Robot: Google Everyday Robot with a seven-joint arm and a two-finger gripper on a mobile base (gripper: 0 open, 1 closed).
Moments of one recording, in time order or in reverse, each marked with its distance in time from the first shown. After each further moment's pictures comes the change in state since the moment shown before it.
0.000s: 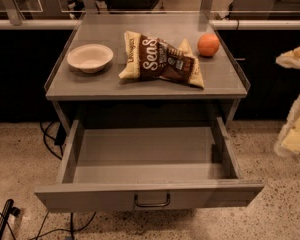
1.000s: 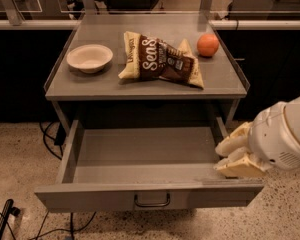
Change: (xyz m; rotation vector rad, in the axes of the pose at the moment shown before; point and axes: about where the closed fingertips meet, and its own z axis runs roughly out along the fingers) arm -0.019 0.088 0.101 -0.147 -0.157 0.056
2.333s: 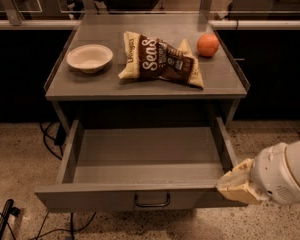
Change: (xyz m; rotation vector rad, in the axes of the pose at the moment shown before) arm 0.051 0.024 0.052 -0.056 -0.066 0.197
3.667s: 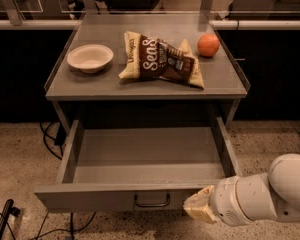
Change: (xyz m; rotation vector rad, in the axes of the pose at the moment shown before) arm 0.023 0.016 0.124 -0.059 -0.097 0.088
